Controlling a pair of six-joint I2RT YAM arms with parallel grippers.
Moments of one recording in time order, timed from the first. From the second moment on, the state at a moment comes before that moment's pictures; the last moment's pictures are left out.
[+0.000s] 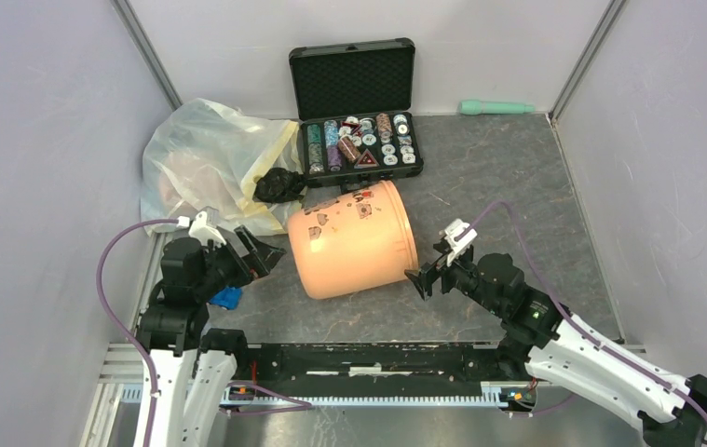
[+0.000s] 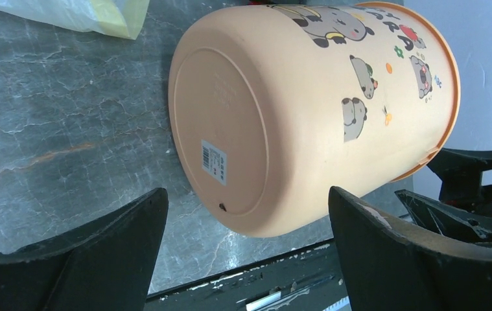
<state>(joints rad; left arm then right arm) -0.06 0.43 0.72 -0.80 0.35 -0.60 0.88 0.54 0.43 -0.16 0.14 0.09</state>
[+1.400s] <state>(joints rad) -0.06 0.46 0.70 -0.77 0.45 -0.59 0.88 0.68 0.88 -0.31 0.03 0.11</state>
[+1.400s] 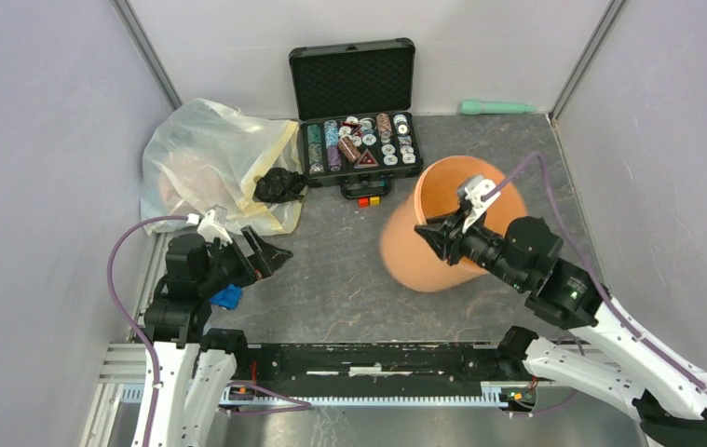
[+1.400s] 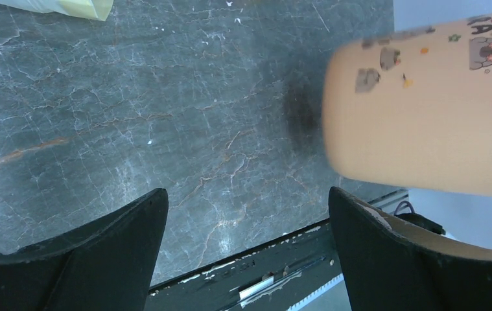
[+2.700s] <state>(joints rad) -0.06 0.47 0.70 -0.77 0.46 -0.59 0.88 0.78 1.20 -0.91 0.63 0.42</state>
